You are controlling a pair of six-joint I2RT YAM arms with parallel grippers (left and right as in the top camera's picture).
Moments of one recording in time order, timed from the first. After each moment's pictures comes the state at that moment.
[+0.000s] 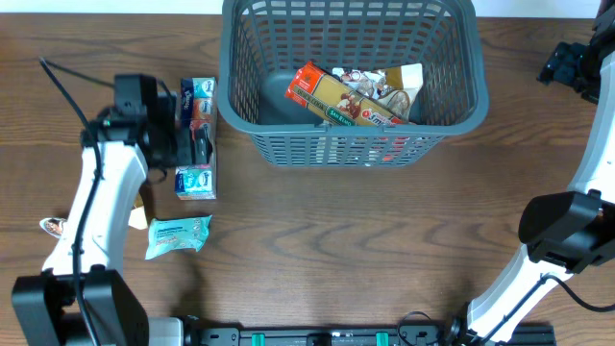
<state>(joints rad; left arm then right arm) 0.05 1.59 1.25 -0.86 0.05 -0.02 -0.32 2.07 2.33 -1.49 0.32 0.28</state>
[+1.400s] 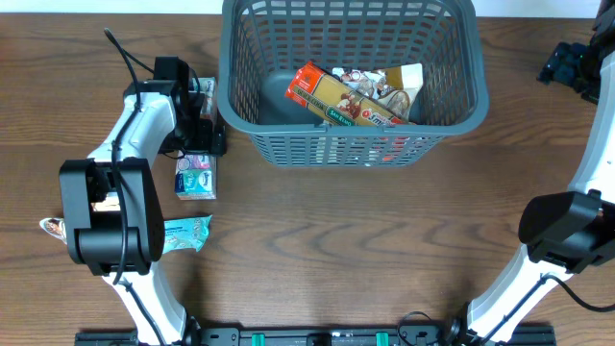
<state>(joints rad) 0.00 2.02 1.43 -0.86 0.02 0.06 -0.32 2.07 2.33 -1.49 0.32 0.28</state>
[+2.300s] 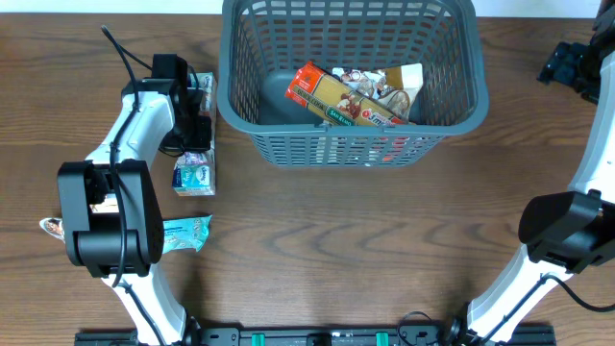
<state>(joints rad) 0.00 2.01 1.44 -0.86 0.02 0.06 -0.32 2.07 2.33 -1.49 0.32 0.28</state>
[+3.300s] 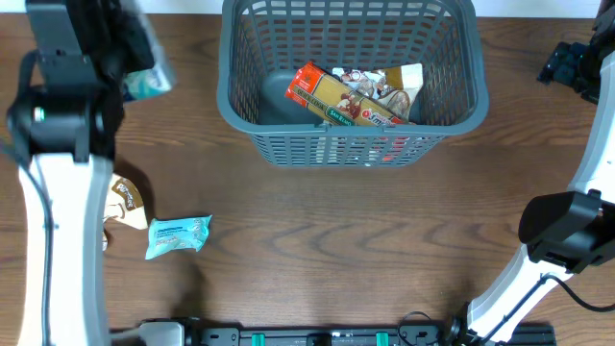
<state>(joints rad) -0.05 1.45 1.77 -0.79 -0.17 -0.12 -0.32 2.07 2.33 -1.49 0.32 0.28</state>
